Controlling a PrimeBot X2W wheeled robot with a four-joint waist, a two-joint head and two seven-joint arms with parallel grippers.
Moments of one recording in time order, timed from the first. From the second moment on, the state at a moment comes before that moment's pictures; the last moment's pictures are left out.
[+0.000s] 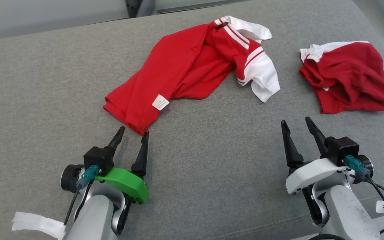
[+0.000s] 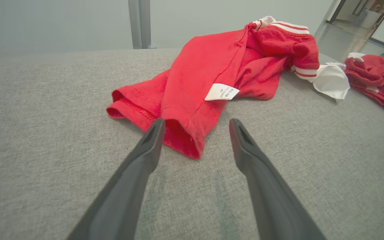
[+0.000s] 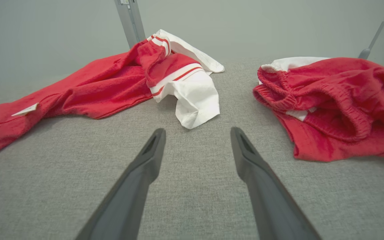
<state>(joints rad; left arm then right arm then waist) -0.34 0.05 -0.26 0.53 -0.24 -0.12 -0.26 -0.28 -0.05 0.05 0.41 0.14 0.13 -0.26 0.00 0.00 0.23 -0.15</state>
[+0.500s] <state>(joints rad) -0.38 0.05 -0.15 0.57 -0.24 -0.13 -0.26 -0.29 -0.05 0.06 0.41 0.16 0.13 -0.26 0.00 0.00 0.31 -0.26</state>
